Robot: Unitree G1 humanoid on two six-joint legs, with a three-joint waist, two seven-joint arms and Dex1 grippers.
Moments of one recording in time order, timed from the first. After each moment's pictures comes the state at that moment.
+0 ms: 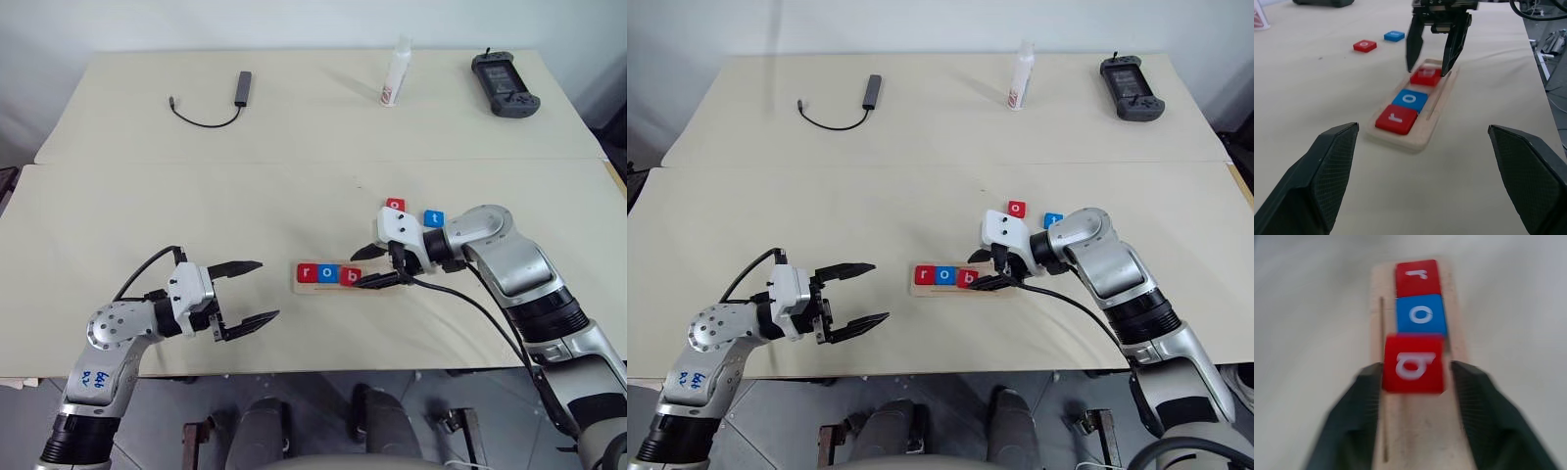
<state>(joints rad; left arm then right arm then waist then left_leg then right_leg) -0.02 0.61 0.07 -0.21 -0.43 0.04 -0.98 -0.71 -0.66 0.35 0.05 0.16 0.50 1.29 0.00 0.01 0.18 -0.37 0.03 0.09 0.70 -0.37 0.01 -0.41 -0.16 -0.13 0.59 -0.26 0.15</state>
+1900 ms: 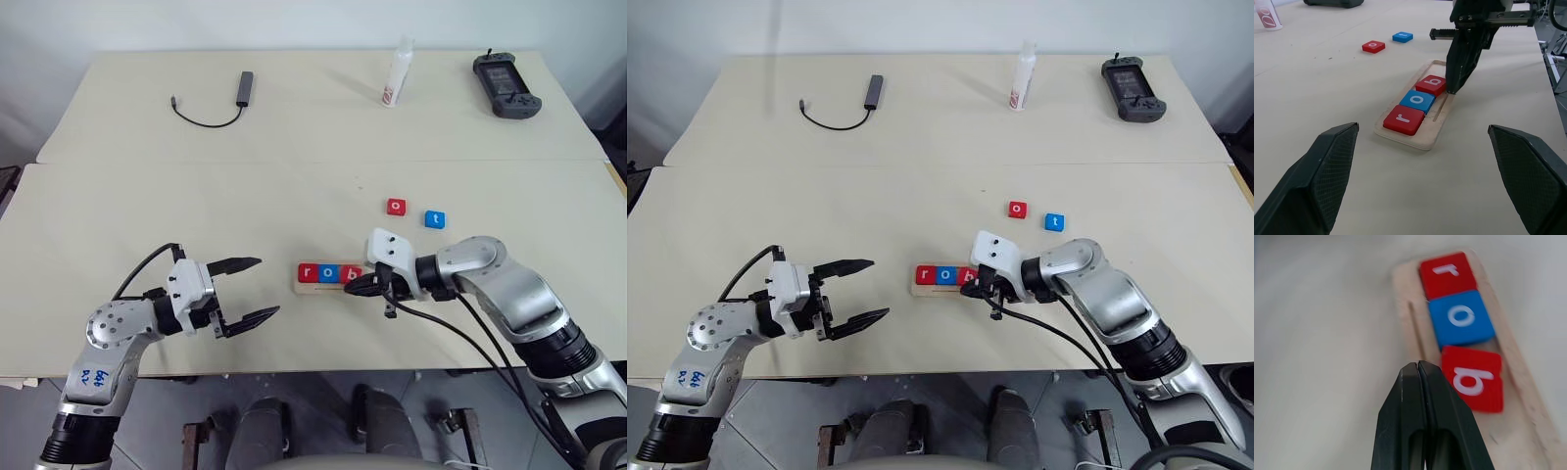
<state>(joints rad) -0.03 0.60 0.07 -0.23 -0.43 0.05 -0.95 -0.56 -0.68 0.36 -0.25 0.23 0.77 1.07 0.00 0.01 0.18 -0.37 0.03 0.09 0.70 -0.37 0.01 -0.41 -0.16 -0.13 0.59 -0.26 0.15</state>
